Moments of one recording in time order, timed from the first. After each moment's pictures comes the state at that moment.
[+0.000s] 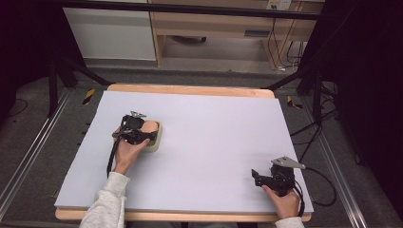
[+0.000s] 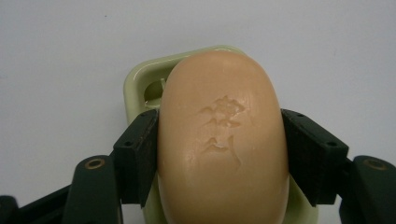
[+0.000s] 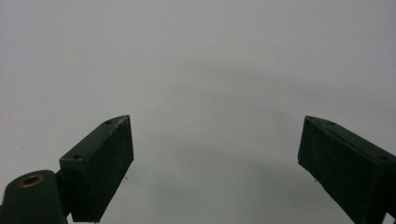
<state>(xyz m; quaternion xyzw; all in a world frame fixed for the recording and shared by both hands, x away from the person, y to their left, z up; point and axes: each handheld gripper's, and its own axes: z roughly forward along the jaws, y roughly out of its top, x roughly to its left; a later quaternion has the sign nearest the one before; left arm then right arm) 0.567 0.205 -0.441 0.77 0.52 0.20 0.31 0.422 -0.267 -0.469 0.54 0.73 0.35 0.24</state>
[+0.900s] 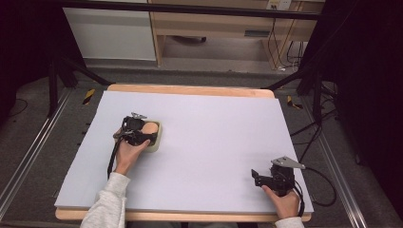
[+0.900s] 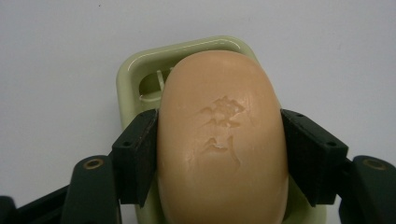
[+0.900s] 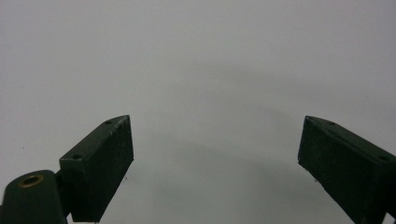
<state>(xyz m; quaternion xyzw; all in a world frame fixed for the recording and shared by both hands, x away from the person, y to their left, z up) 0.568 0.204 -0.448 0.77 0.52 0.19 0.31 0.422 -0.266 -0.470 0.54 0.73 0.35 0.24</state>
